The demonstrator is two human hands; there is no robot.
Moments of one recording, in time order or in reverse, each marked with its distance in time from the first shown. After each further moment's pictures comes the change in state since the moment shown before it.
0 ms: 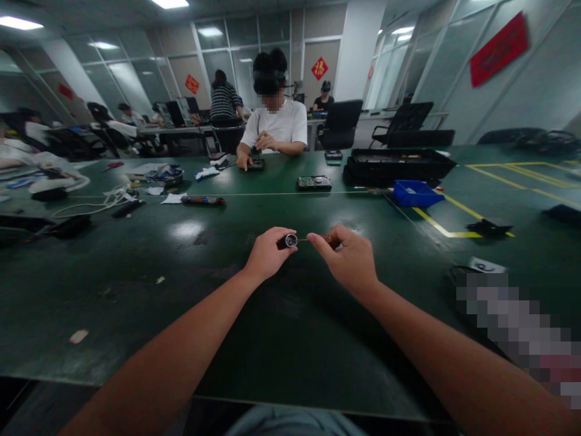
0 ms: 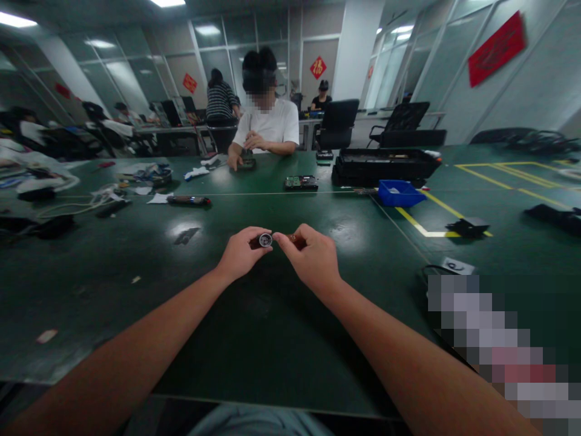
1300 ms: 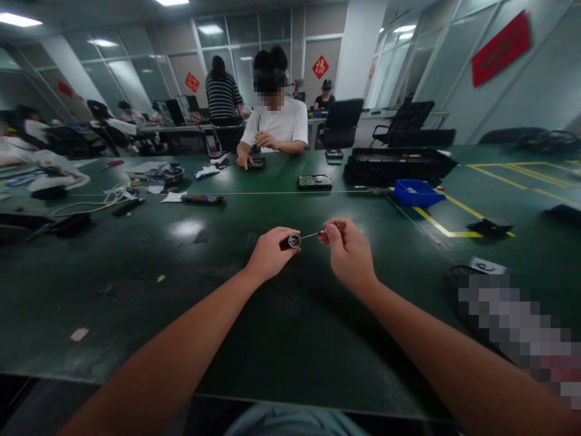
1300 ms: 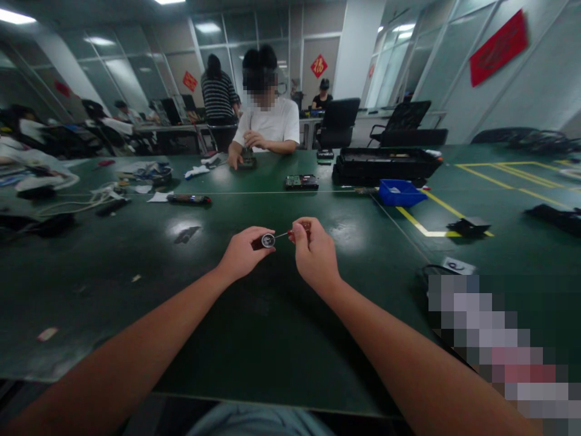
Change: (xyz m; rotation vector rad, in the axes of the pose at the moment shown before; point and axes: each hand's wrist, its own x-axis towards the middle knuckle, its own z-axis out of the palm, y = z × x) left_hand 0.001 0.009 -0.002 0.023 -0.043 0.047; right_hand 0.000 0.006 0.009 0.304 0.014 0.101
